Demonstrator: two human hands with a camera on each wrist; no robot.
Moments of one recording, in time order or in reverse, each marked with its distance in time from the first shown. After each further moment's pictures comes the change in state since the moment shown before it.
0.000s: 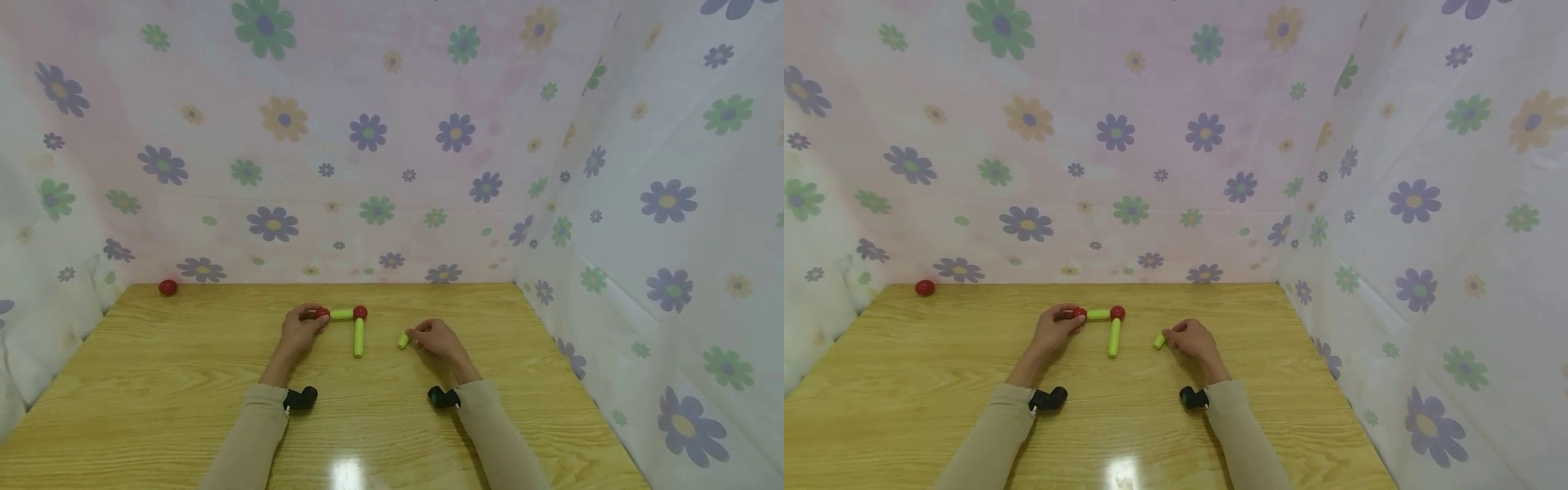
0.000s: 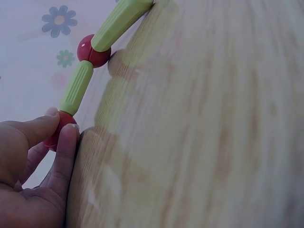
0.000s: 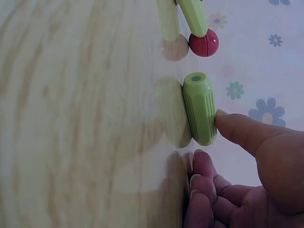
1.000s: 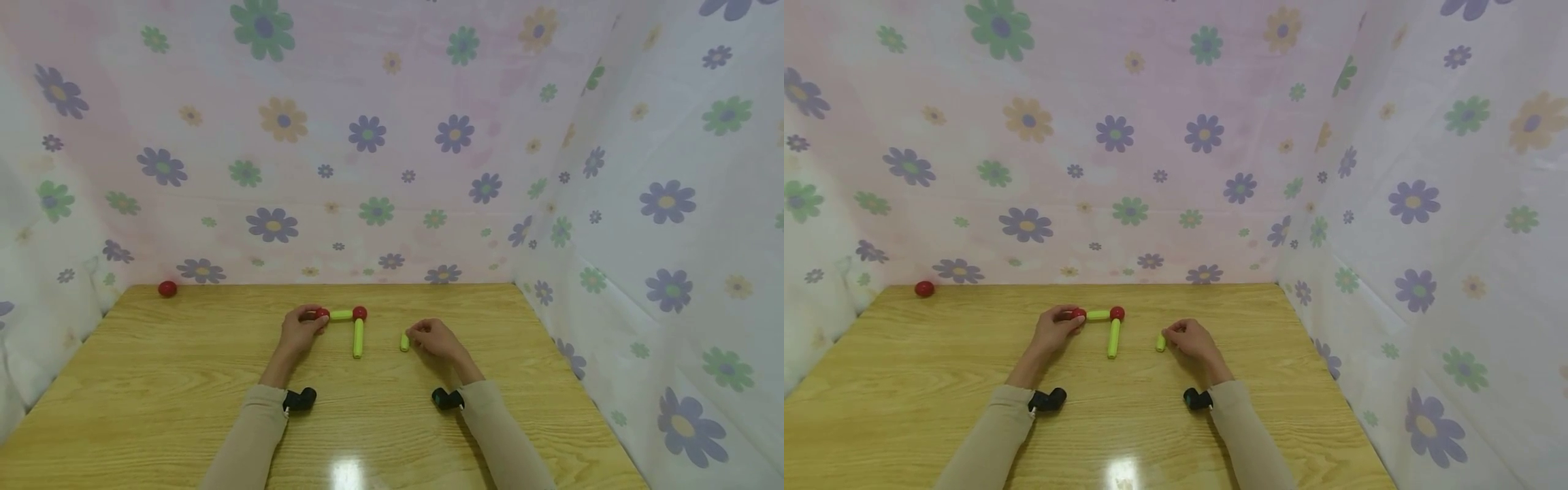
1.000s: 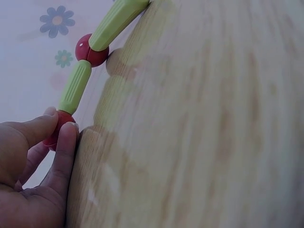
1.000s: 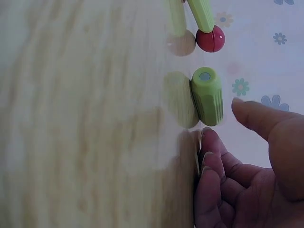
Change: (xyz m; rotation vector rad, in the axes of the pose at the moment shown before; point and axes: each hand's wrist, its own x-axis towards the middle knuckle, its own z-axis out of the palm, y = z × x) left_hand 0.003 -0.003 -0.001 0.016 0.005 0.004; right_hand 0.008 0.006 -0.002 0.033 -0.084 -0.123
